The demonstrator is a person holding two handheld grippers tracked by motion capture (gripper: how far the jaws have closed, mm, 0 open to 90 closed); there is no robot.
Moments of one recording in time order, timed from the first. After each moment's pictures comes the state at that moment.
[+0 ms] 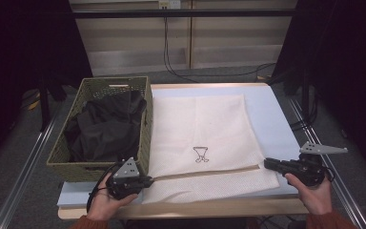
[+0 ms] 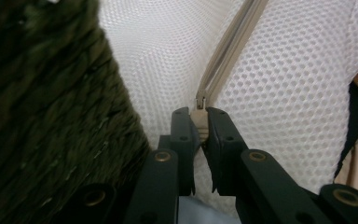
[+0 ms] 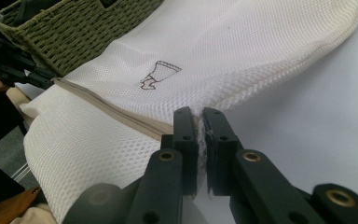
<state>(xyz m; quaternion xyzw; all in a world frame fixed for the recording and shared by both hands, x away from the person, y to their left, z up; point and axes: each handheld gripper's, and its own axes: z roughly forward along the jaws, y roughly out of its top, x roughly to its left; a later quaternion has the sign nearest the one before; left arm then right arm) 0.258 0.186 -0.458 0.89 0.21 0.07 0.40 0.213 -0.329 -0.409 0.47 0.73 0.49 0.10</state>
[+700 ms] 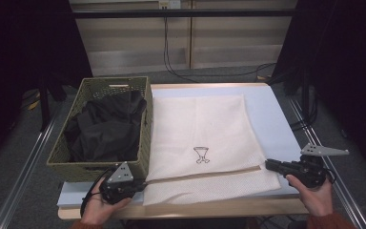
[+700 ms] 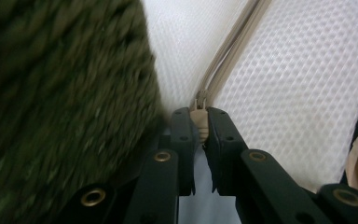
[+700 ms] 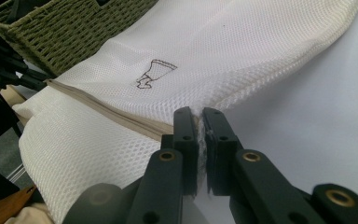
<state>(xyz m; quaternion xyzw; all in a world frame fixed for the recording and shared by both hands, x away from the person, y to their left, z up) 0.250 0.209 -0.466 0.89 0.24 0.08 0.38 0.210 -0.332 -0.412 0.47 0.73 0.48 0.10</state>
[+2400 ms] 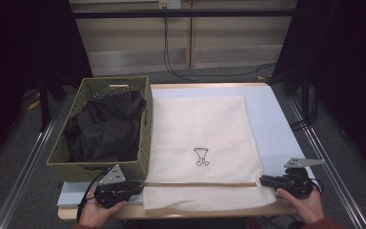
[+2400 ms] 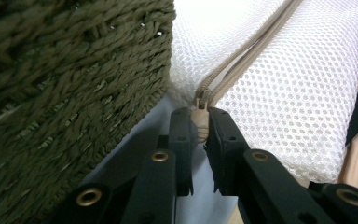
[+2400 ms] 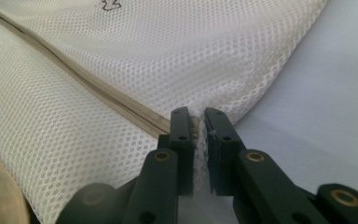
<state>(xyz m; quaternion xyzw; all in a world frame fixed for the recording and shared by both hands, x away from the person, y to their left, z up) 0.244 0.220 -0.478 0.87 0.28 0.05 0.41 0.209 -0.327 -0.469 0.48 0.77 0.40 0.07</state>
